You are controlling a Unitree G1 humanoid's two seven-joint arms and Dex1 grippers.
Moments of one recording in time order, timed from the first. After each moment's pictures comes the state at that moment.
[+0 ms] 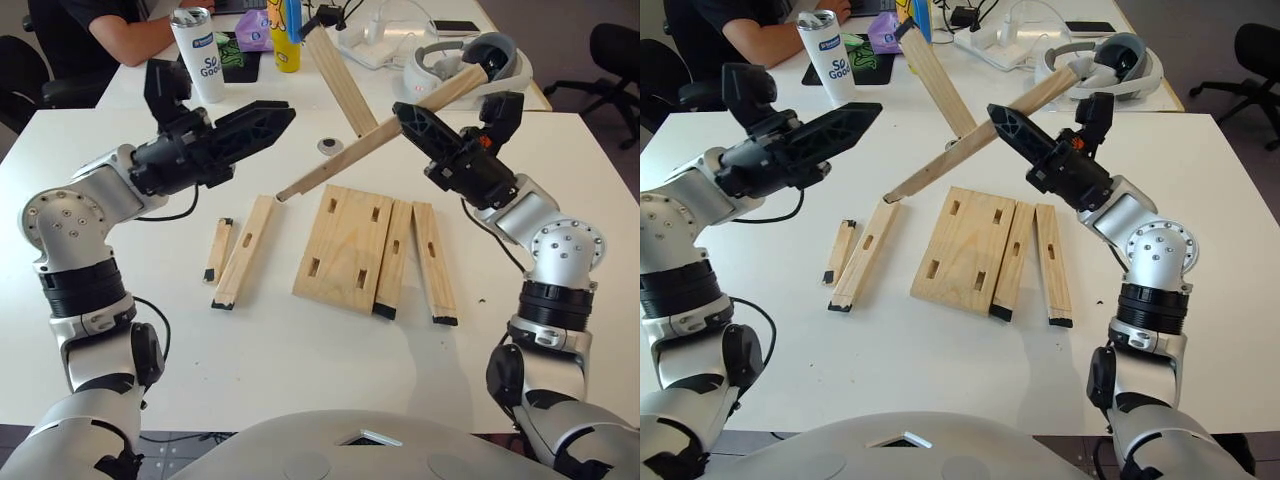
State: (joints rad) left arm -0.53 0.49 0.36 -0.13 -1.12 1.11 -0.79; right arm -0.45 -0.42 -0.30 -0.02 1.16 0.91 0.70
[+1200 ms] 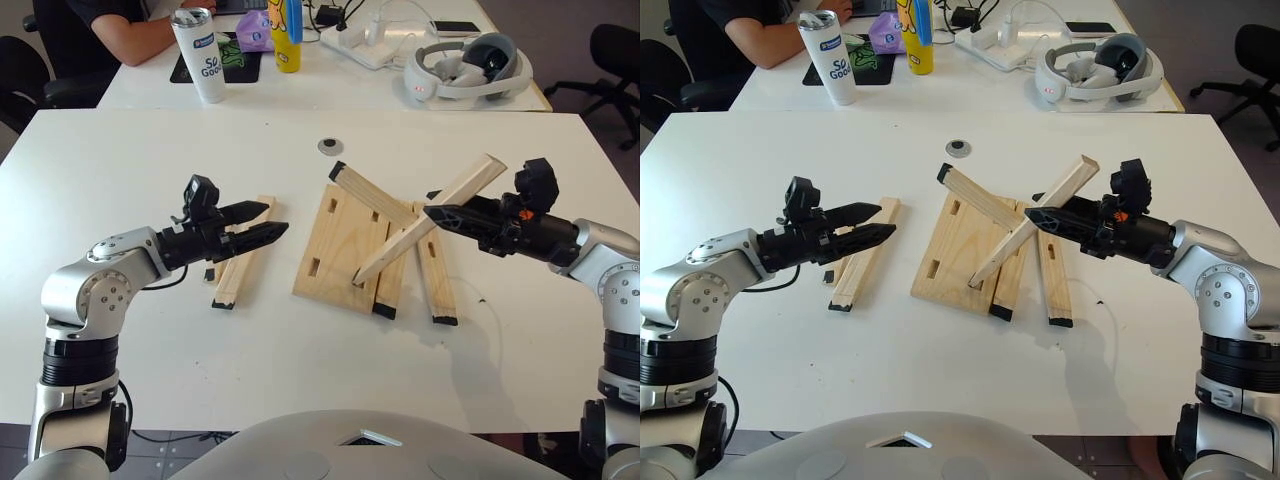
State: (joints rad) left arm -0.19 0.58 0.11 -0.25 -0.79 0.84 -0.82; right arm -0.19 -0.74 -0.26 -0.16 0.91 0.83 1.07
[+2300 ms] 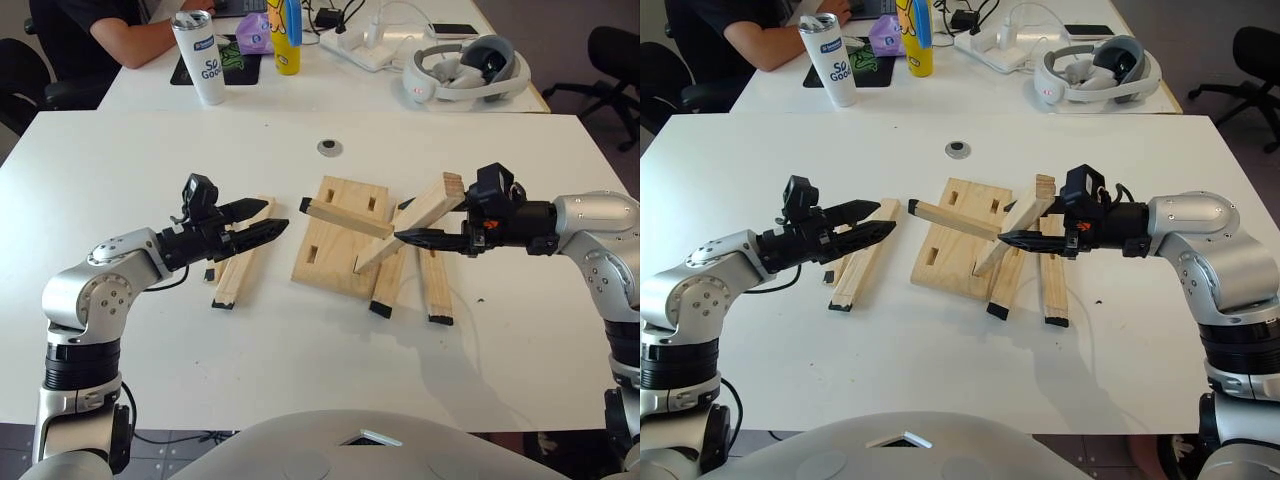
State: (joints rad) left arm -0.16 0.56 0.14 -0.29 -0.79 0.84 -0.77; right arm -0.26 -0.88 0.01 -0.28 0.62 0.50 1.14
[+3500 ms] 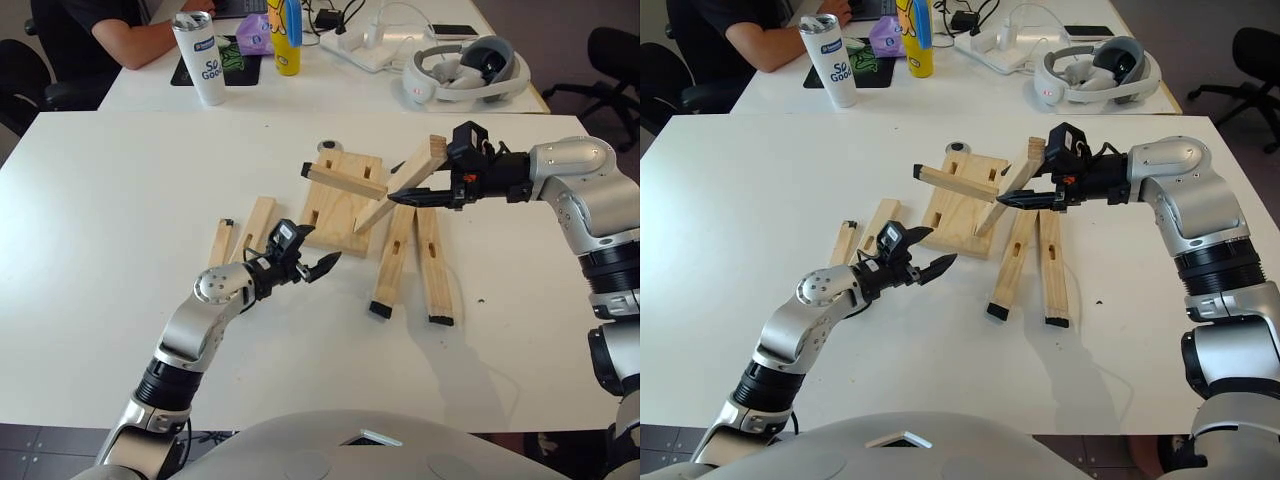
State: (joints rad) left arm -0.09 0.30 -0.31 -0.23 -0.21 0.45 -0.50; right arm -0.69 -0.85 0.33 0.26 0.50 0.26 1.26
